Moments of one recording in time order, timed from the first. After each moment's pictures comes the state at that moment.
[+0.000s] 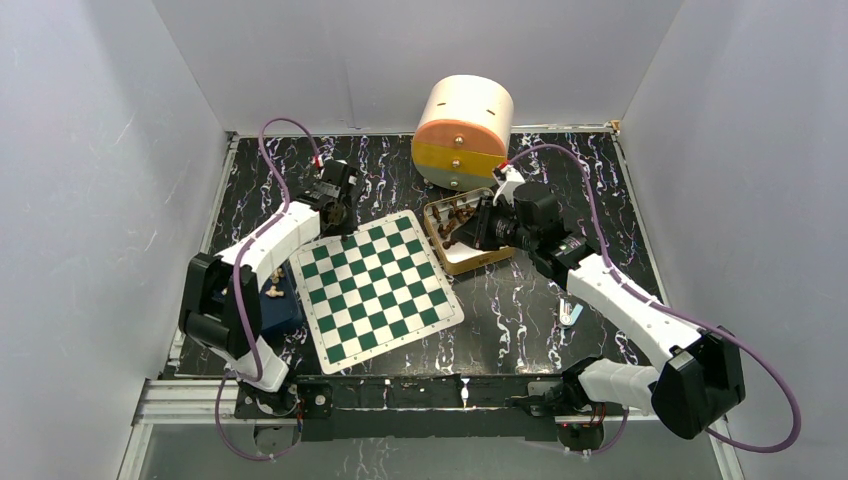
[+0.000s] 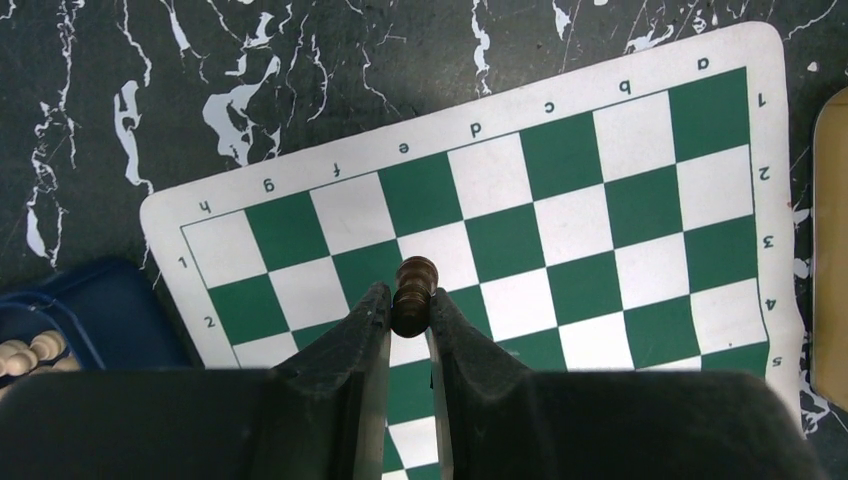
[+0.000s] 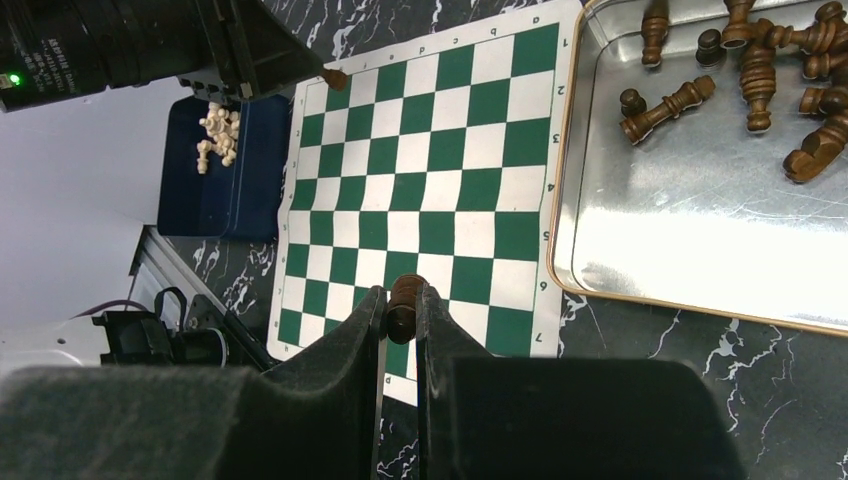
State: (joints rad) left arm -0.38 1.60 1.21 -0.63 -0.30 -0.40; right arm 0.57 1.17 0.90 -0.18 -0.30 0.57
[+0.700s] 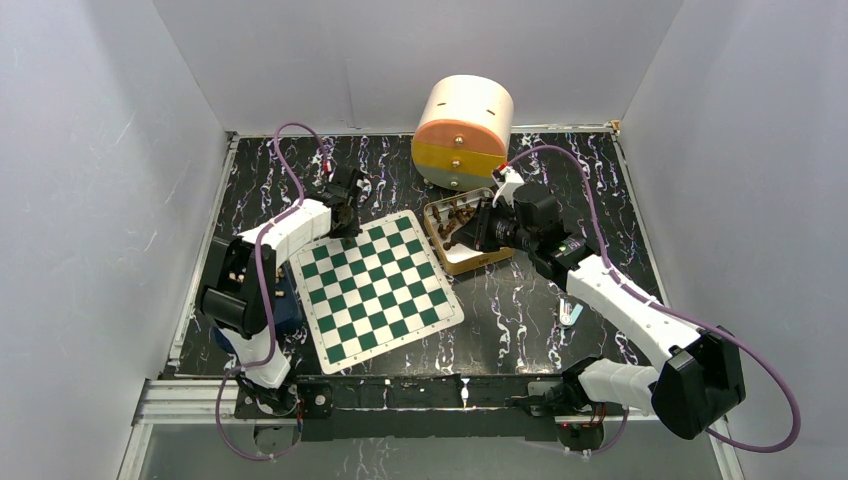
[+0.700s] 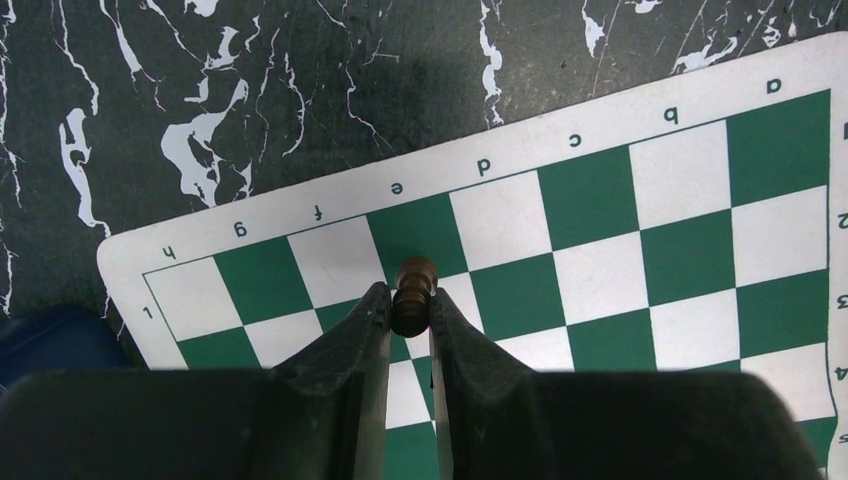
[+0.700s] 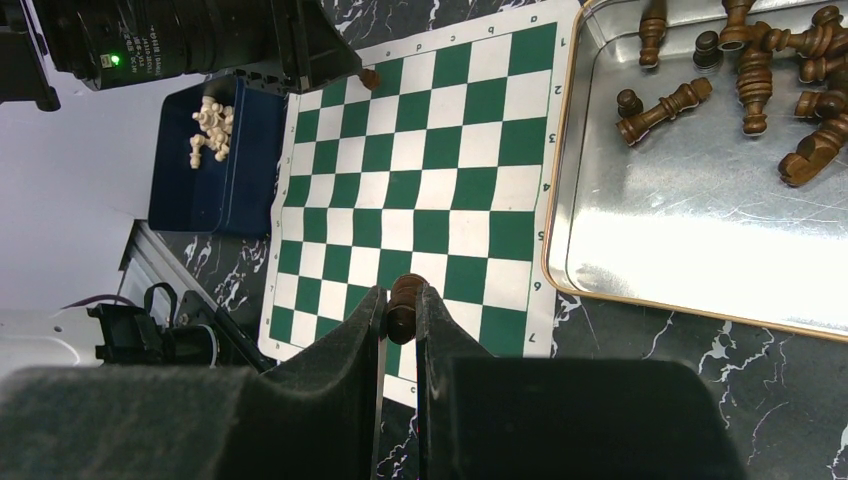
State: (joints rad) left arm -0.38 1.75 1.21 -0.54 -0.31 -0.38; right arm 0.57 1.17 0.89 -0.17 -0.30 0.55
